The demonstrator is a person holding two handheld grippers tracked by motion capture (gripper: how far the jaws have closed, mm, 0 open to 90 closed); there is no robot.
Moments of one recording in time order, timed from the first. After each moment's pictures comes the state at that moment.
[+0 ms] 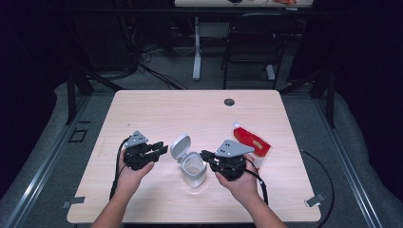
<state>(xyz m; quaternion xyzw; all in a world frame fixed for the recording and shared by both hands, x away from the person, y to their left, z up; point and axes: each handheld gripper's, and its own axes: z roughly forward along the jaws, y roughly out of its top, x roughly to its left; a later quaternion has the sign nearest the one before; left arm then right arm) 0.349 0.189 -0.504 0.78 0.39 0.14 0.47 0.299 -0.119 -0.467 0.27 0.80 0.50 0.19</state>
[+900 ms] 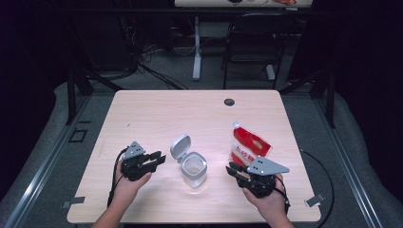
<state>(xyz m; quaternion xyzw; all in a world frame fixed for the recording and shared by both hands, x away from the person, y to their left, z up) 0.327 0.195 -0.530 0.78 0.38 0.13 0.48 0.260 -0.189 -0.490 0.32 0.78 0.51 0.20</state>
